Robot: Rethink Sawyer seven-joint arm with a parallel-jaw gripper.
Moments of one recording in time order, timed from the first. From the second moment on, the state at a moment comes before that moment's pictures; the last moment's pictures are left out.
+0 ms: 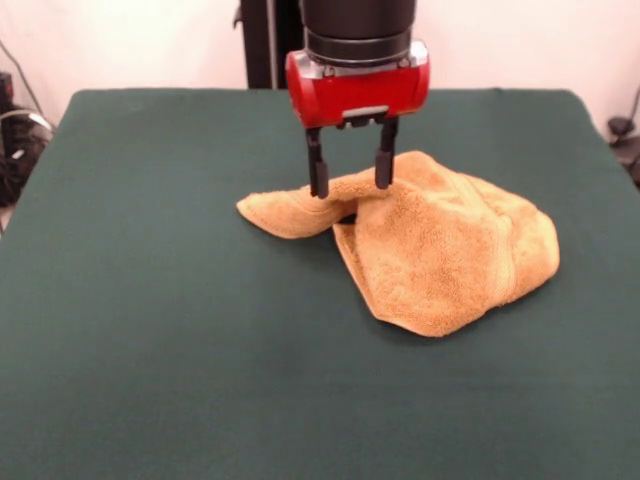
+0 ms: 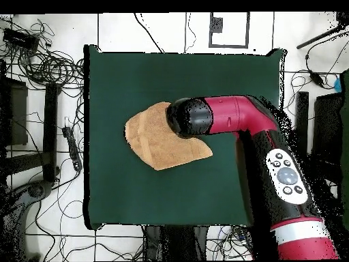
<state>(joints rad) -0.47 -0.65 0.45 1.48 -0.44 0.75 1.63</state>
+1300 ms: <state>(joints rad) -0.54 -0.61 0.50 1.39 -0.56 0.80 1.63</state>
